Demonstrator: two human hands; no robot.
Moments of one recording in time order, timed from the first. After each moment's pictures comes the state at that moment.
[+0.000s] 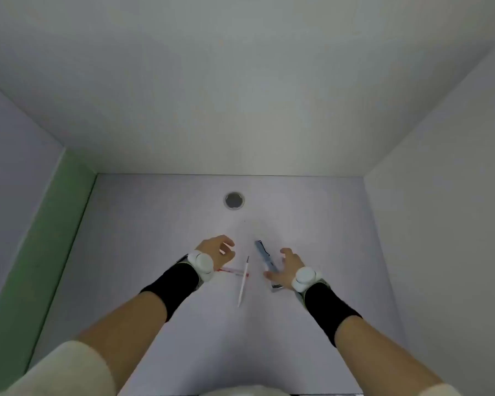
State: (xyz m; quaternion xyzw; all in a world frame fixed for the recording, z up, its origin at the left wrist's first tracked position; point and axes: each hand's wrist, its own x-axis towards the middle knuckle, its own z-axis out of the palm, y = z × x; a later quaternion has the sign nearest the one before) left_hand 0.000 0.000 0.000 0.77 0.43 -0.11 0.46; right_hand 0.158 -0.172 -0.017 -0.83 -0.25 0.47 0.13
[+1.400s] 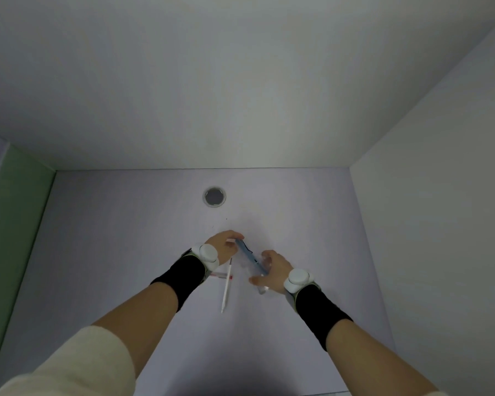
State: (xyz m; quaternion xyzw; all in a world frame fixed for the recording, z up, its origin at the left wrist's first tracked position) left_hand 0.057 -0.004 -0.042 0.76 0.36 -0.11 0.53; right_hand 0.167 -0.173 -0.063 -0.82 -0.26 0.47 0.18
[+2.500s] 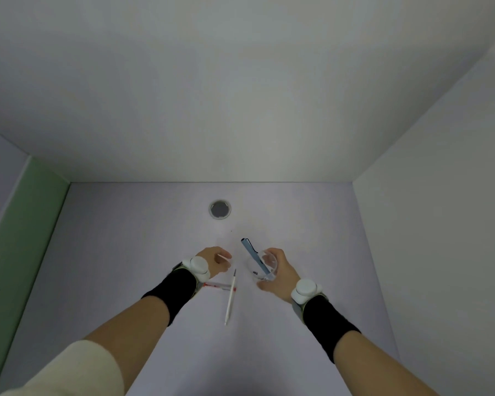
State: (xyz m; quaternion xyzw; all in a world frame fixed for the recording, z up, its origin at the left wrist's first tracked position) left_hand 0.033 0.010 -0.037 0.72 0.41 -0.16 0.54; right_hand 0.176 -0.174 -0.049 -0.76 -0.26 0.47 0.37
